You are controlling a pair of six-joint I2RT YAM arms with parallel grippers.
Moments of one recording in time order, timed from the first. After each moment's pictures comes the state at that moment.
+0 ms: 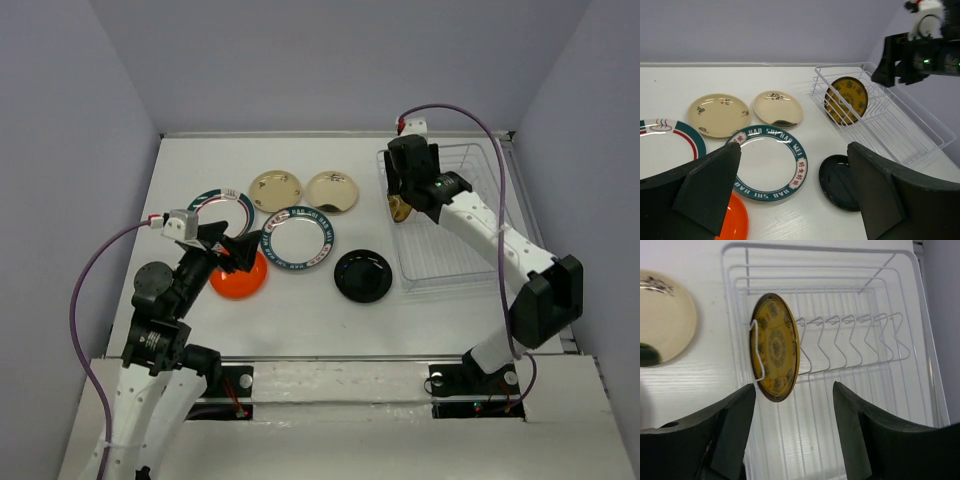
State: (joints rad) left arm -0.29 0.40 0.62 -0.15 0.20 -0.33; right arm 0.53 1.62 1.44 -0.51 0.67 0.12
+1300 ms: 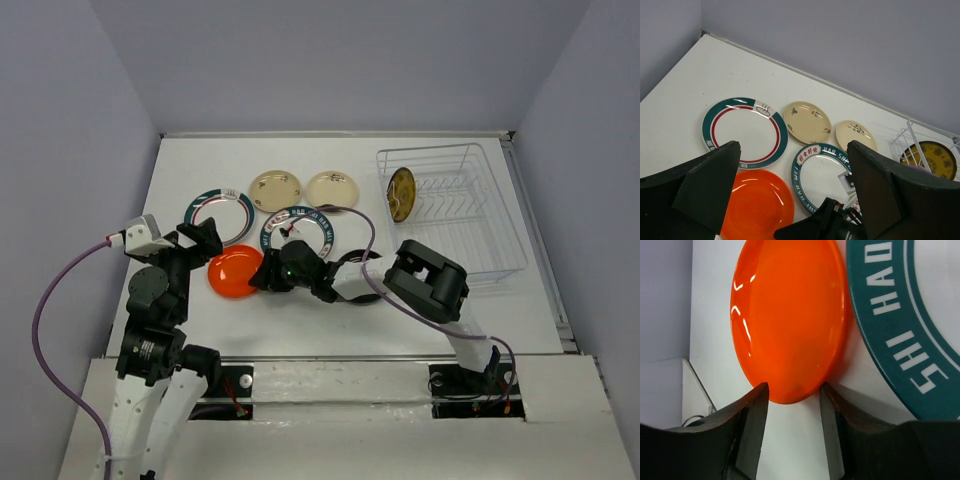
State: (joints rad) left arm -0.23 0.37 0.66 -0.29 -0.34 -0.41; right arm 1.06 2.14 1.23 0.43 -0.01 0.98
